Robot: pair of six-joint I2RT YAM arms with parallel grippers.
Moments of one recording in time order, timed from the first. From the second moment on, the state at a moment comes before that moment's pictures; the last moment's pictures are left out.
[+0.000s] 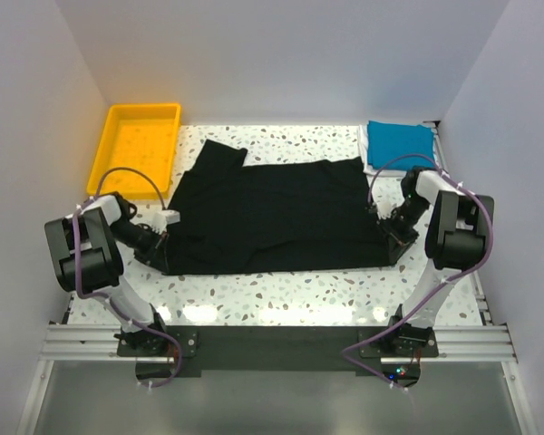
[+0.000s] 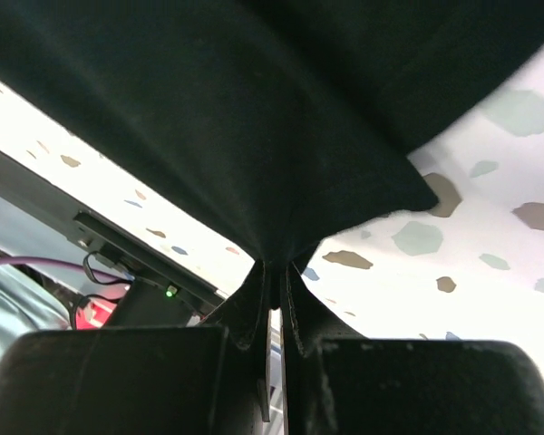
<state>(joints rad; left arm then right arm) 0.34 1.72 0.93 -1.09 0.55 1.00 -0.16 1.90 1.26 -1.27 -0.22 -0.72</state>
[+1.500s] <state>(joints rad) -0.02 1.84 1.30 -1.09 0.52 1.08 0.08 1.95 1.37 -1.23 -0.04 -0.93</state>
